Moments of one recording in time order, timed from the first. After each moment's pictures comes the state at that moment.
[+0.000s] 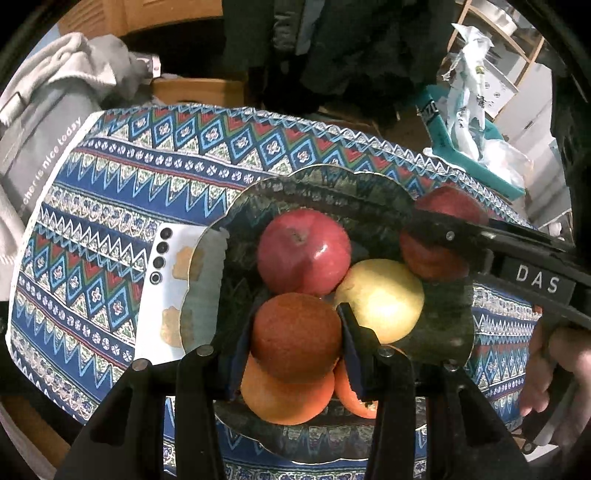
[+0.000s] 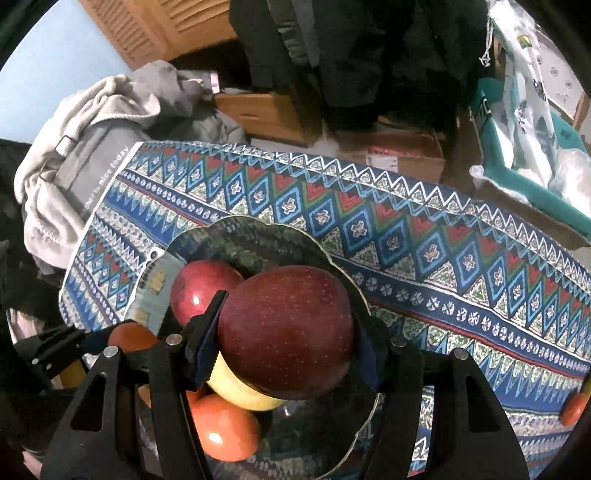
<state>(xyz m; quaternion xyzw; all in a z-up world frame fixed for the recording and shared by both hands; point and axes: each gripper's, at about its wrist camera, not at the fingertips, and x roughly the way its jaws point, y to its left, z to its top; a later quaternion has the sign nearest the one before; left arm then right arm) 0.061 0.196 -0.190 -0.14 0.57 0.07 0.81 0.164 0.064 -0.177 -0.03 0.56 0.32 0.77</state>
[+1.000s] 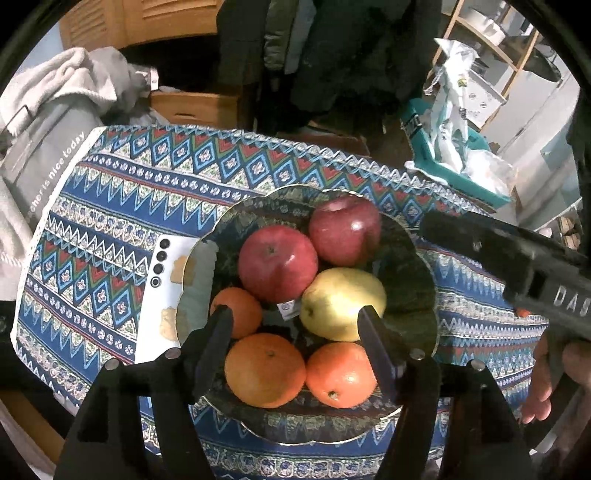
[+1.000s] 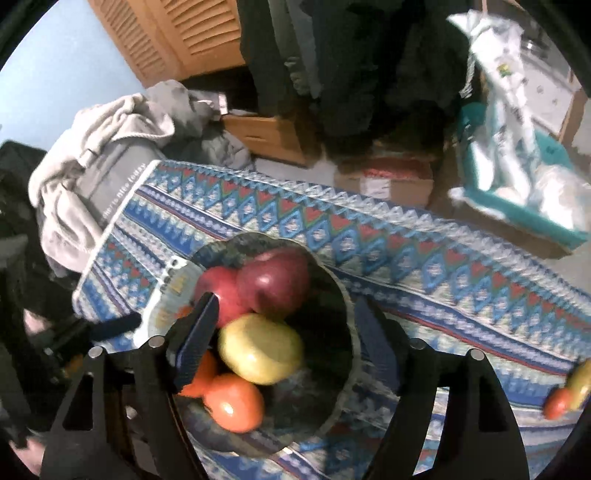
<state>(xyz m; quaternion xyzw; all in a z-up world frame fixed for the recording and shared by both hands) 0.054 0.181 -0.154 -0.14 0.55 0.06 0.82 0.144 0.037 -0.125 -0.04 0.52 0.31 0.79</state>
